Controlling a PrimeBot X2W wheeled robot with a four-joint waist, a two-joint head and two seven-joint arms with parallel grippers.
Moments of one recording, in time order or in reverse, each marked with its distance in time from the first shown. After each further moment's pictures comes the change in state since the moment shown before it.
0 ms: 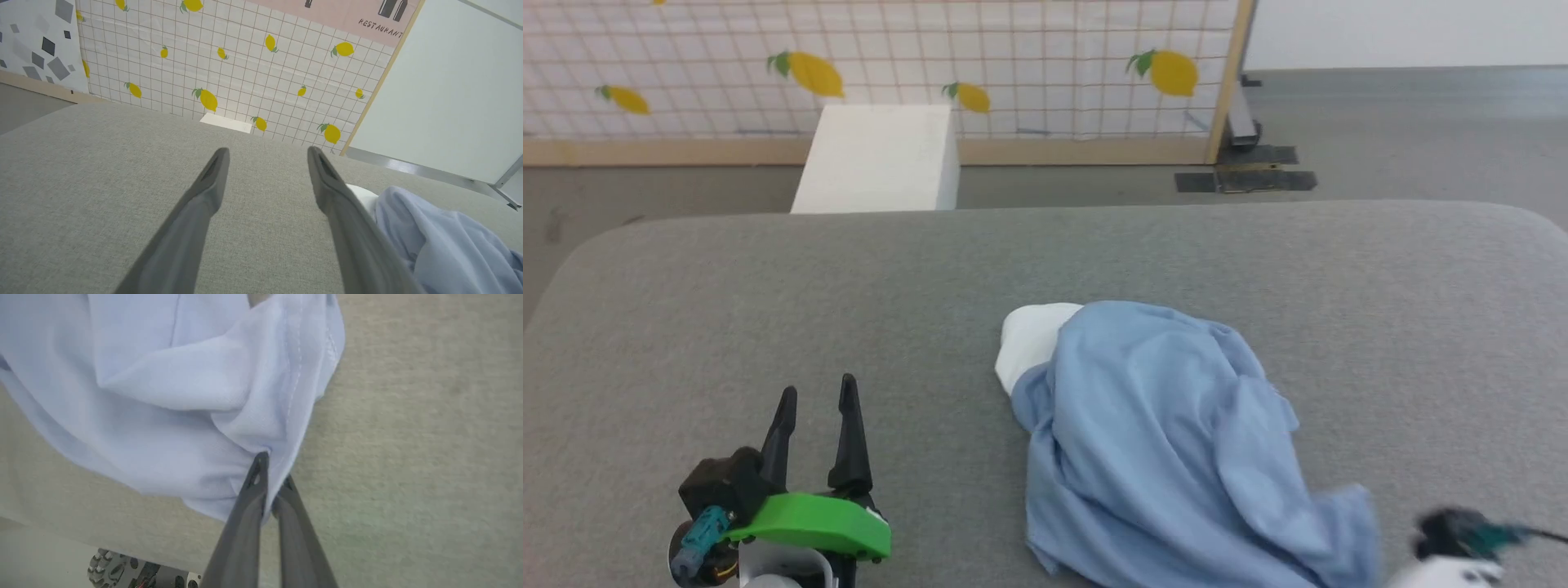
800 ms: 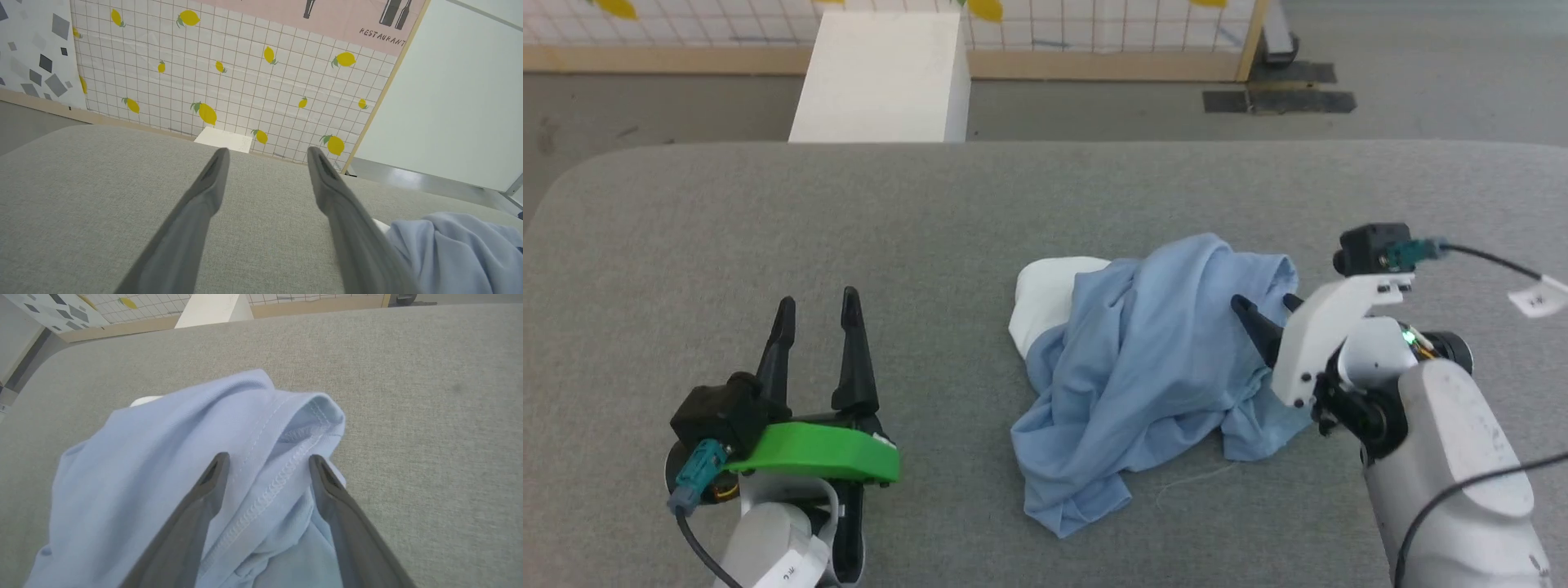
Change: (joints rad) left arm -0.119 0.022 -0.053 -0.069 -0.009 0.049 0.000; right arm -0.682 -0.002 0.099 0.477 -0.070 0.000 -0.227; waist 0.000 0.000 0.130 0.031
